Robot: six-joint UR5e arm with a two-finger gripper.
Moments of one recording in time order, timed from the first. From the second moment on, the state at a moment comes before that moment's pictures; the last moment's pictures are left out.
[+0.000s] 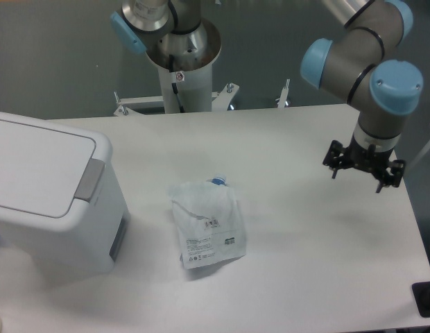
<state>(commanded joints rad) 2.79 -2.02 -1.47 -1.15 1.54 1.21</state>
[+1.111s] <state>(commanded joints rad) 2.62 -1.91 -1.35 -1.49 1.27 0.89</state>
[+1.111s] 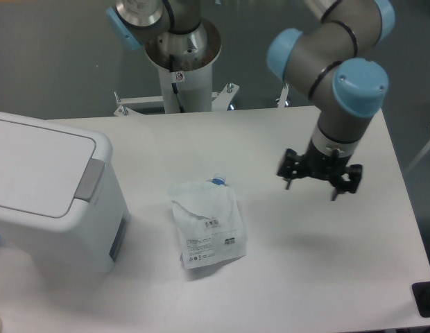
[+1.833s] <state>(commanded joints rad) 2.44 -1.87 -1.25 -1.62 1.10 0.49</state>
